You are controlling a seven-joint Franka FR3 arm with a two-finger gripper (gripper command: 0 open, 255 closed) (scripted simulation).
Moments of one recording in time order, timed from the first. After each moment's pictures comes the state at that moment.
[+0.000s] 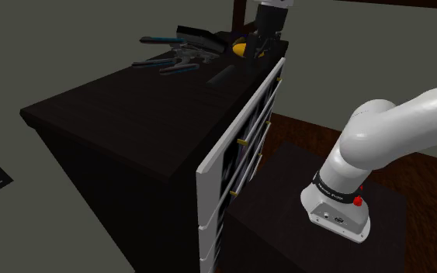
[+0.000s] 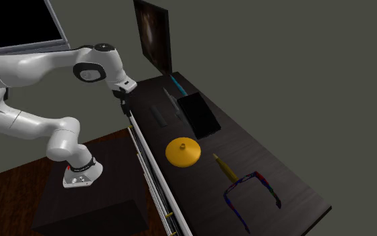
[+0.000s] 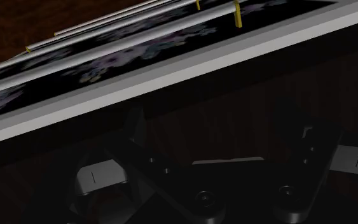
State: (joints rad) arm -0.02 -0.76 0.03 -2.42 0.12 1.70 -0.01
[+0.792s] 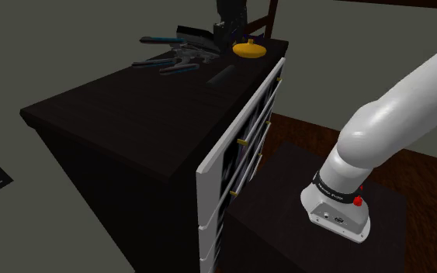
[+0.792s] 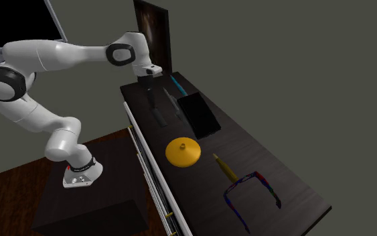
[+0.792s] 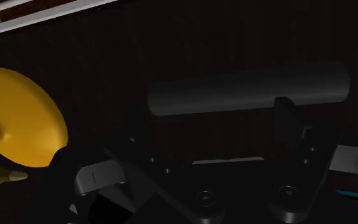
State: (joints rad) arm -0.09 -0.36 0.20 -2.05 -0.22 1.71 0.05
